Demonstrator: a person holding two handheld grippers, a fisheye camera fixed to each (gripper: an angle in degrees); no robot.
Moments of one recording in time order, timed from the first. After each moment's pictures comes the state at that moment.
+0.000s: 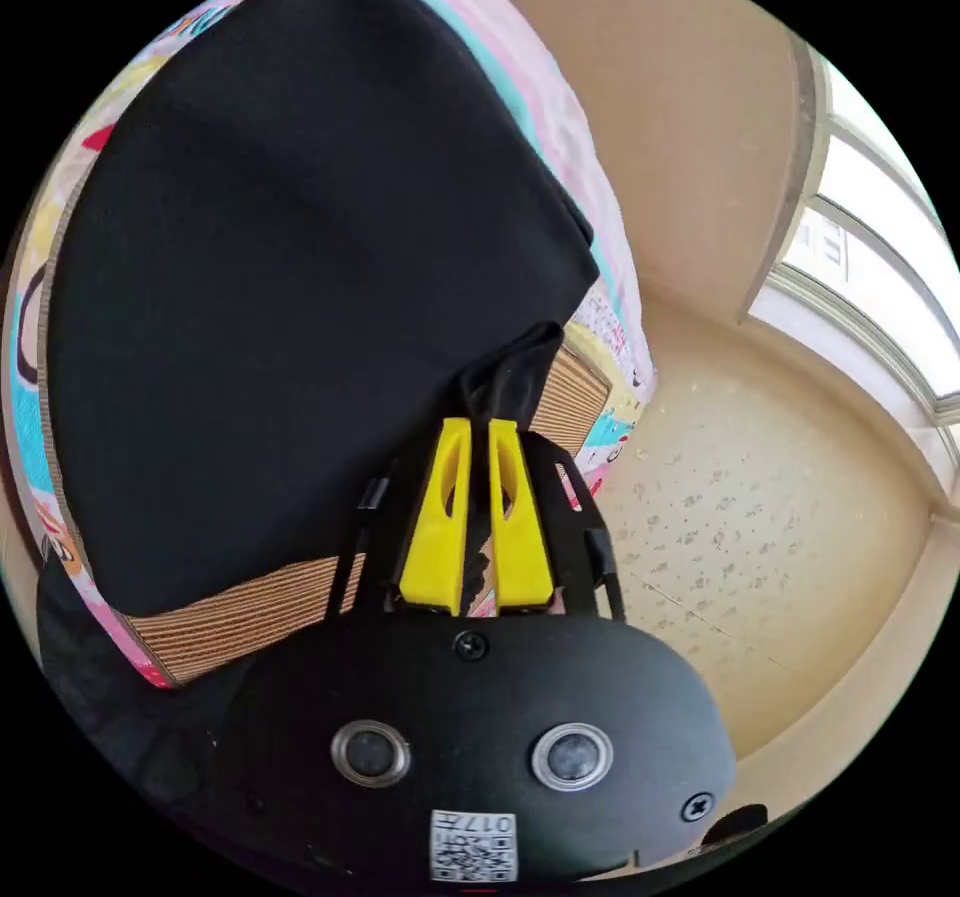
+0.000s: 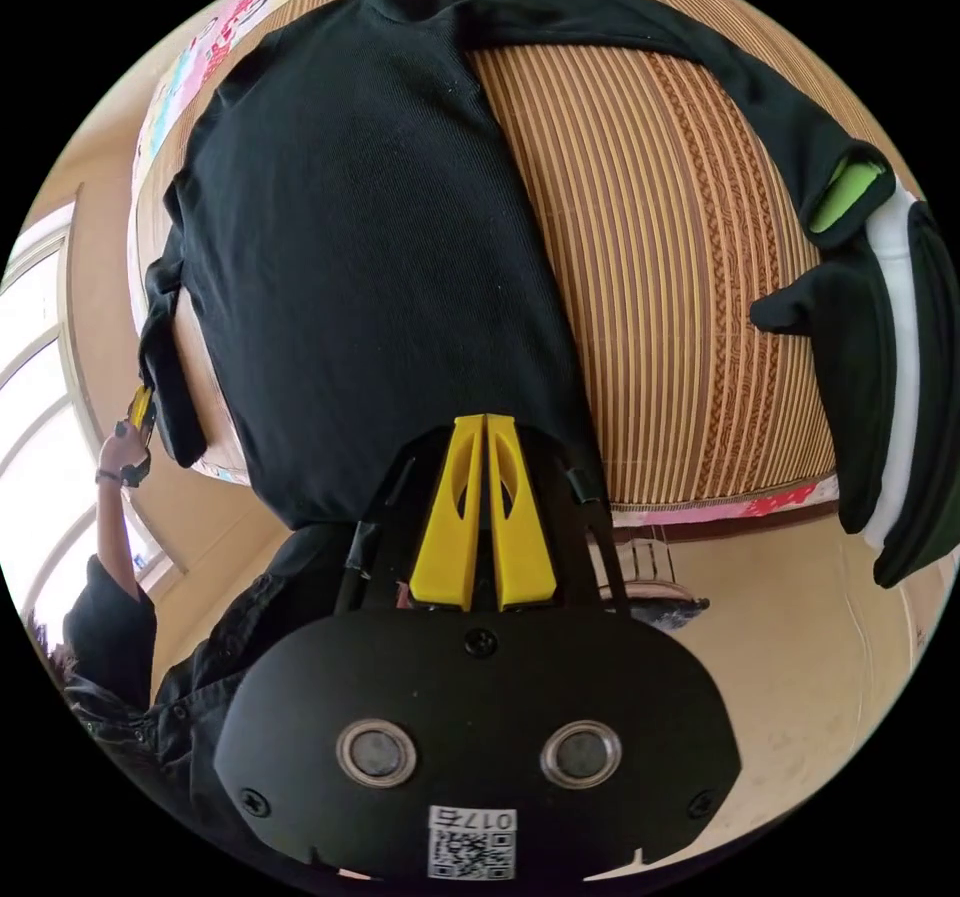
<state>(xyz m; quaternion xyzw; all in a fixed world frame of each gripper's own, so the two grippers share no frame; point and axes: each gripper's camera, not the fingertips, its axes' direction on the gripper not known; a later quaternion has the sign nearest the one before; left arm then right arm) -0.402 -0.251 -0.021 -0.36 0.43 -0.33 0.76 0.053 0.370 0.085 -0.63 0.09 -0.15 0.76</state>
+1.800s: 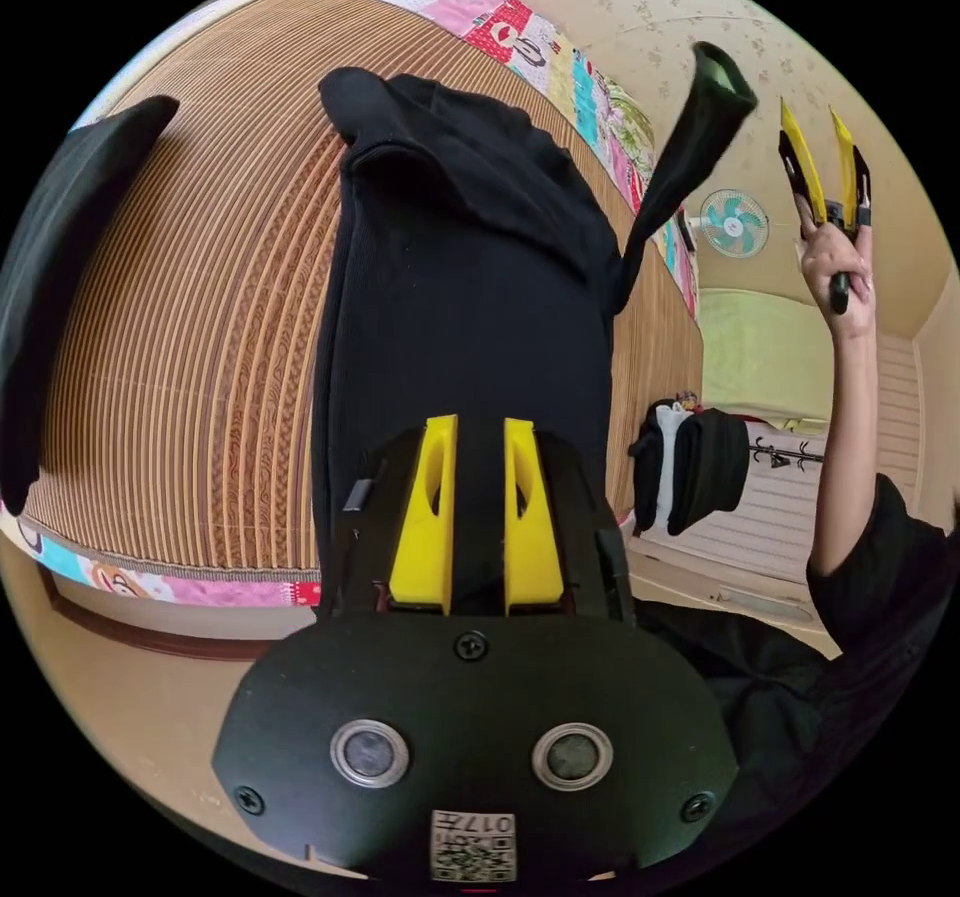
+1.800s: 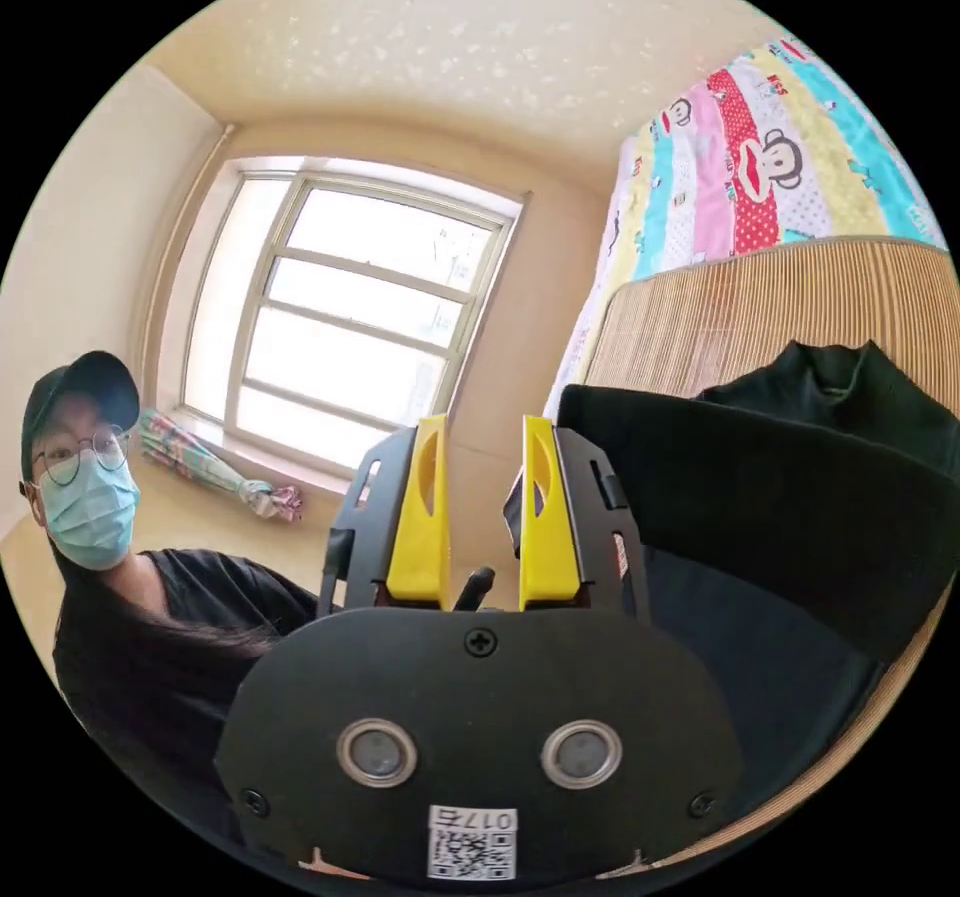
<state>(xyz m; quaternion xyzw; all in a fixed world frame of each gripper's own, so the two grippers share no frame) -0.259 -0.014 -0.211 -0.43 0.44 0.39 0.69 -0.182 0.292 0.225 -0.55 -0.47 -0.12 0.68</state>
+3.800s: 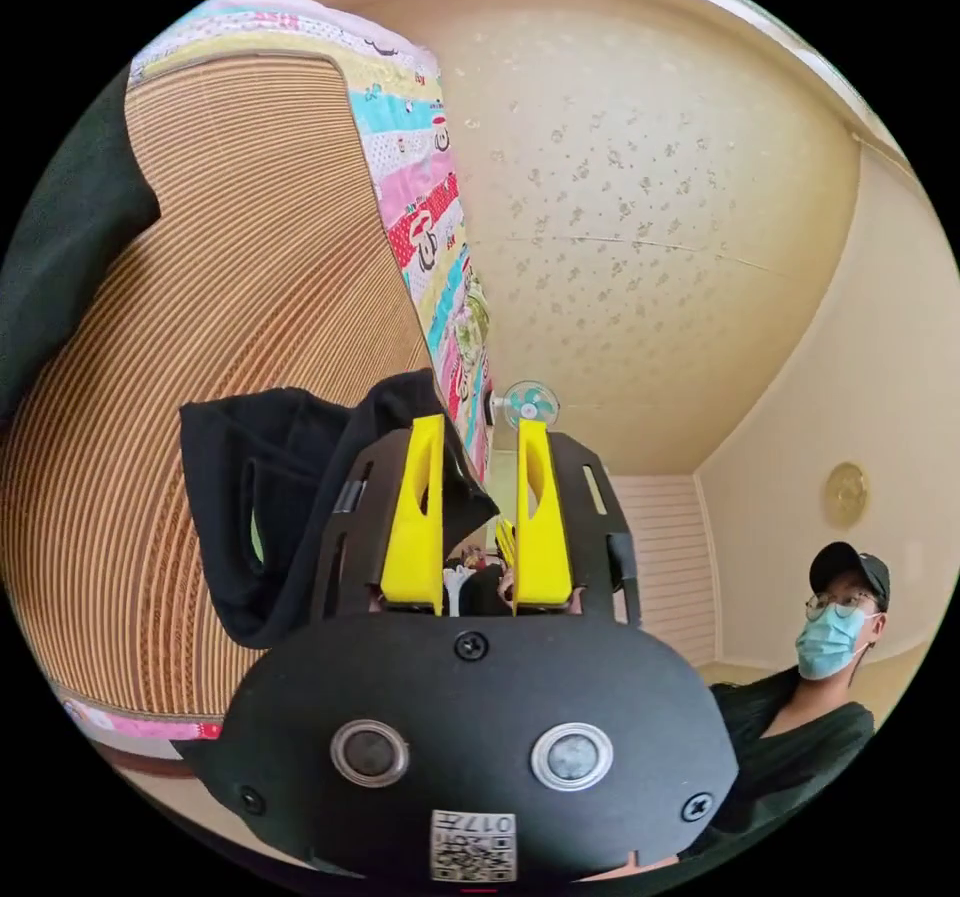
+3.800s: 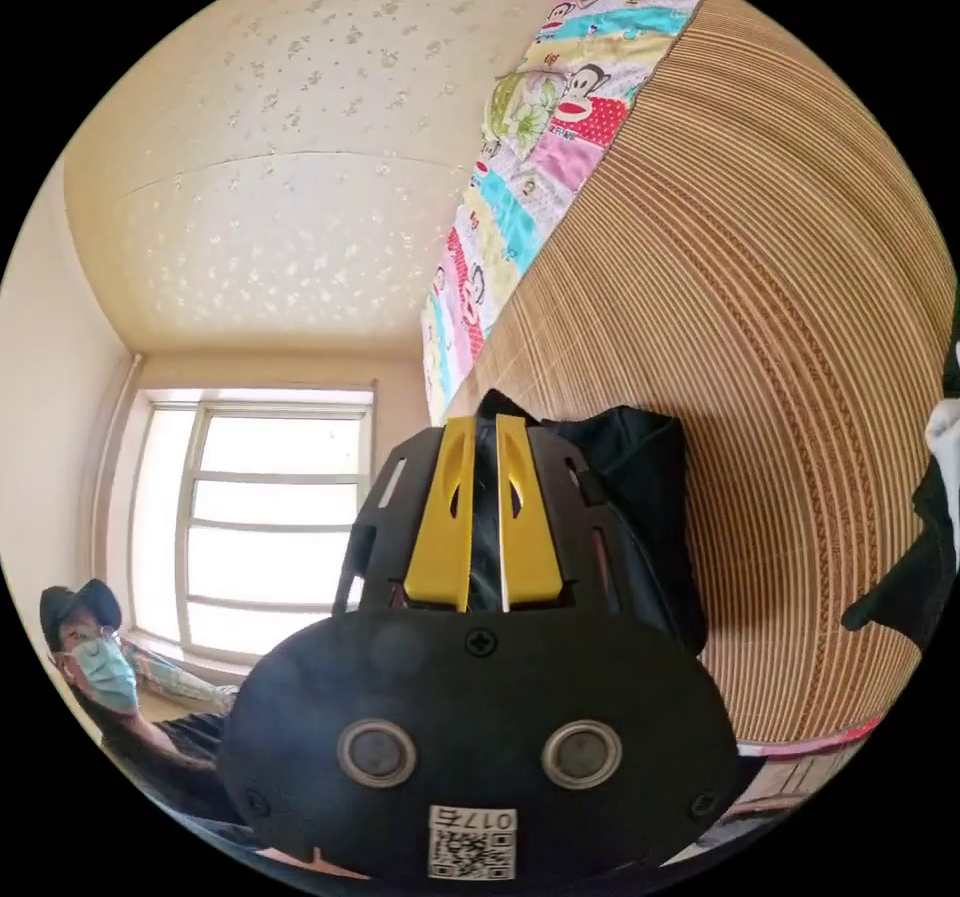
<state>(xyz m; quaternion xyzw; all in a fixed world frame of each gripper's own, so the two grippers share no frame) -0.170 -0.228 -0.105 -0.39 0.68 0.09 0.61 0.165 0.182 0.188 -0.40 -0.26 0.06 0.88</state>
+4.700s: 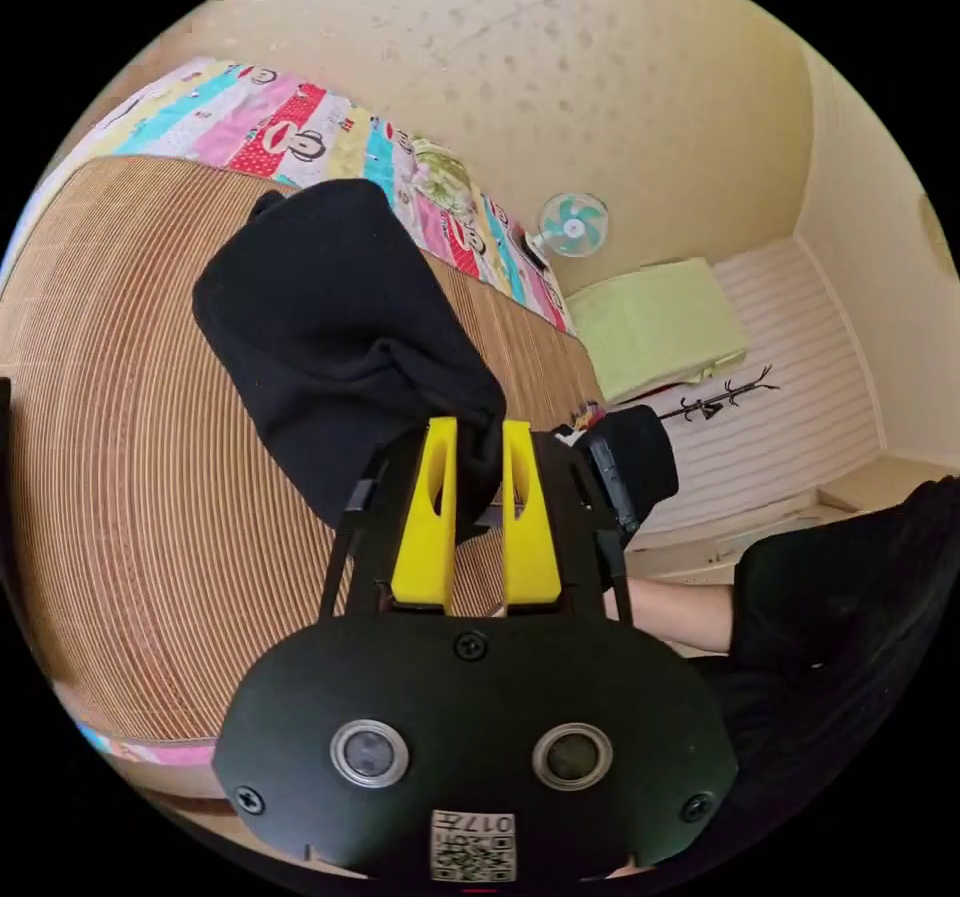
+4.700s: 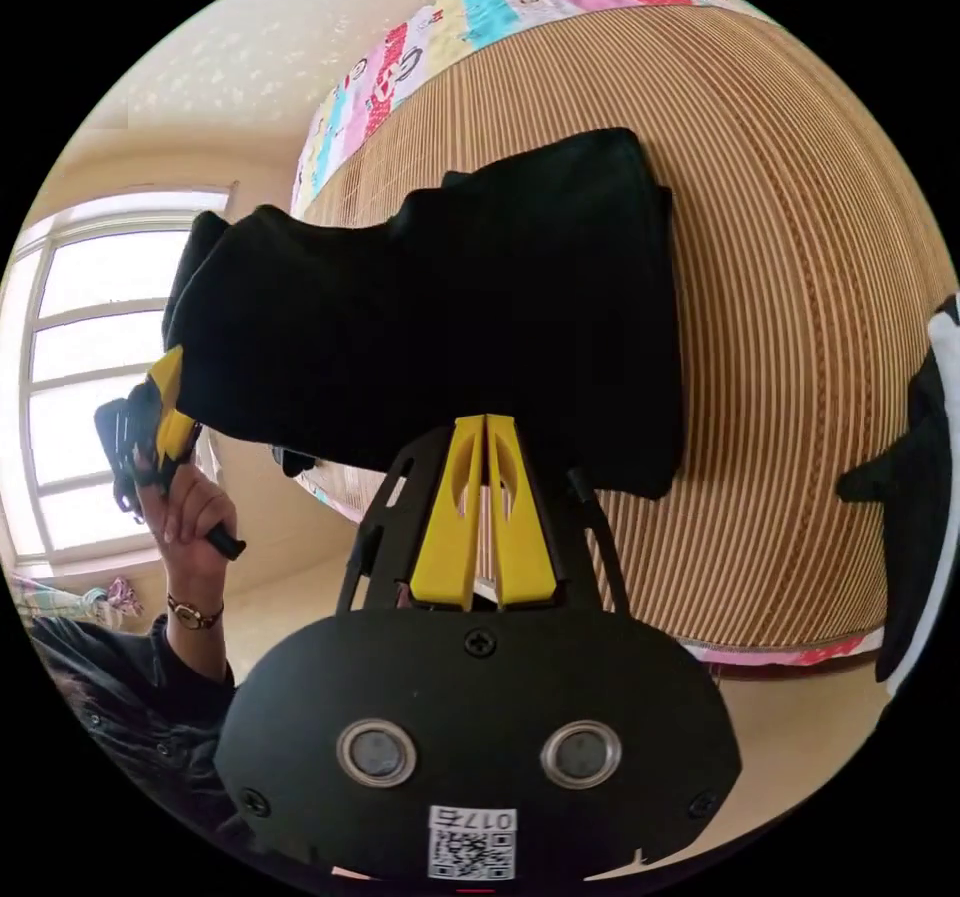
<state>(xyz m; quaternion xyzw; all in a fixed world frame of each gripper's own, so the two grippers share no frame) -0.103 0.002 -0.288 -0.30 0.62 0.45 0.57 0.203 0.329 0.141 -0.56 -0.13 -0.14 0.81</state>
